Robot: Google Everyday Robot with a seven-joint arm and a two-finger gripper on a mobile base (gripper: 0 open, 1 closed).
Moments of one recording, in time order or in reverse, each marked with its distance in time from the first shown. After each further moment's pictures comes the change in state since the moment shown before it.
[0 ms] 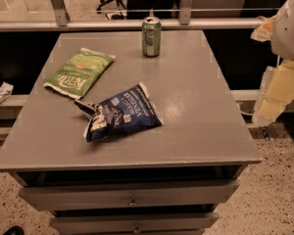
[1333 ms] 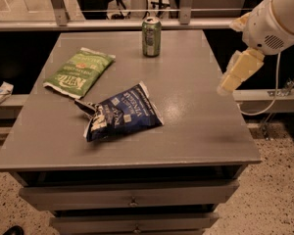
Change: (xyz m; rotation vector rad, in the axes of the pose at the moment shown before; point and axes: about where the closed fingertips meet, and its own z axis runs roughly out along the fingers) arm -0.024 -0.090 0.065 0.087 -0.241 0.073
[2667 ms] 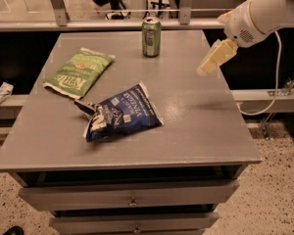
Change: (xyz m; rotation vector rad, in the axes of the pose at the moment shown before) arm -0.017 -0.073 0.066 0.049 -0.164 0.090
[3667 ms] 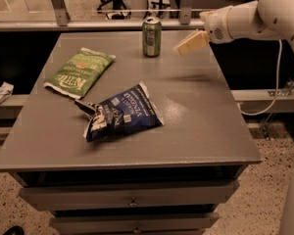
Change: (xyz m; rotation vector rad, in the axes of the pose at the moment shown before) arm -0.038 -0.073 0.089 0.024 -0.356 0.175
